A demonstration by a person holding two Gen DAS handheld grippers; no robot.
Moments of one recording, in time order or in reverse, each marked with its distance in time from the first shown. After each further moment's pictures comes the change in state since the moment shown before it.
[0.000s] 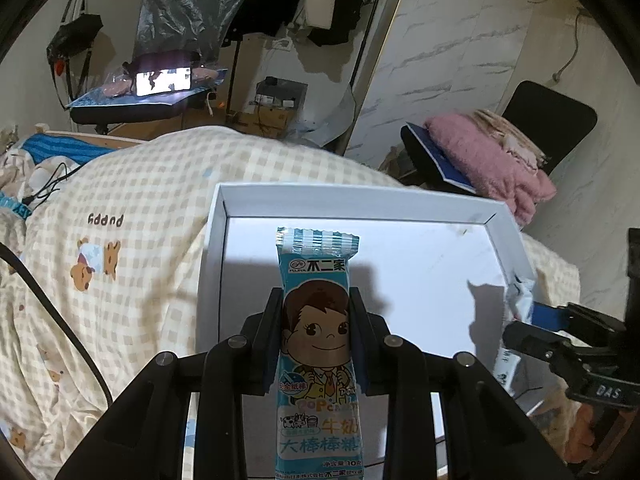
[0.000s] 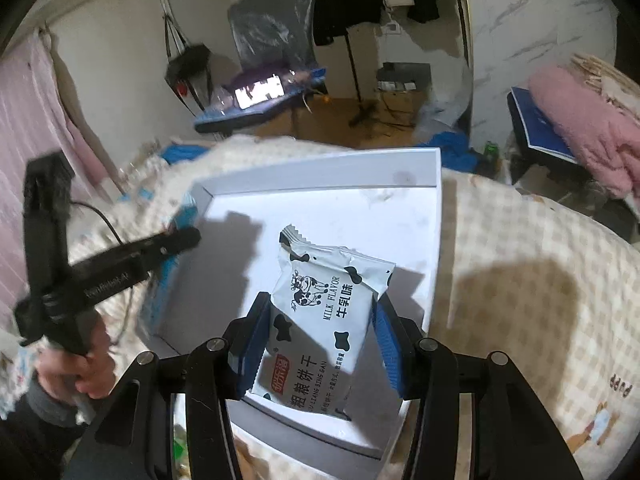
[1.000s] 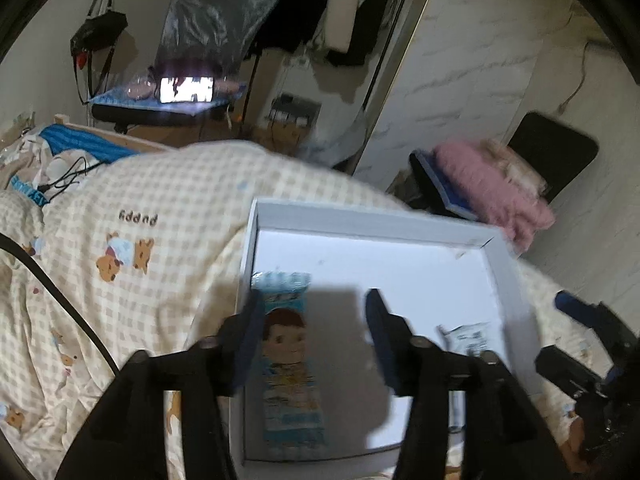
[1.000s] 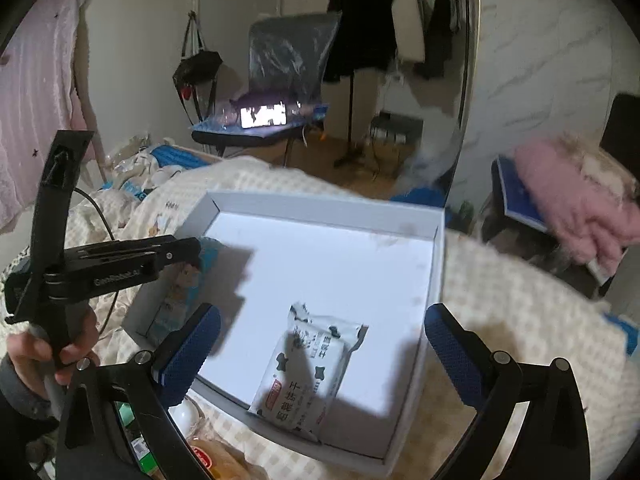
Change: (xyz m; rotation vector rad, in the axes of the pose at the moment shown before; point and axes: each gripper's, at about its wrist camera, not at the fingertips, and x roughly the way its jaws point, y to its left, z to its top) left arm -0.038 0.017 -0.004 -0.085 -0.098 -0.021; right arm -0.040 0.037 -0.001 -0.169 -0.164 -0.131
